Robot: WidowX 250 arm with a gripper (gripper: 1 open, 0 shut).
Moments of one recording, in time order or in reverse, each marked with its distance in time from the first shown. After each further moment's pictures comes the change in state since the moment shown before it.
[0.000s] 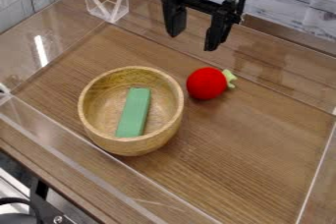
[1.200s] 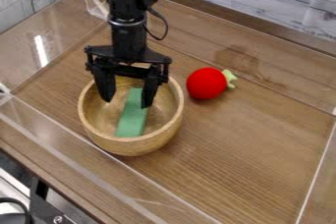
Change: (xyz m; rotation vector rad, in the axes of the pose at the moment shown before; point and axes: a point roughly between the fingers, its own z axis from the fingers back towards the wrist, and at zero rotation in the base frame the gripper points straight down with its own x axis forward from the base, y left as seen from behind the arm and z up) arm -0.054 0.056 -0.082 -0.001 0.056 0.414
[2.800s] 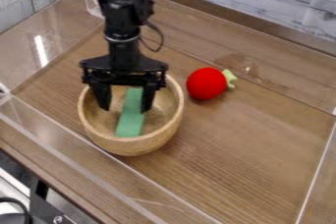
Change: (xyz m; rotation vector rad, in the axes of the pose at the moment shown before) arm 0.005 0.014 -0.012 -0.003 -0.114 0.159
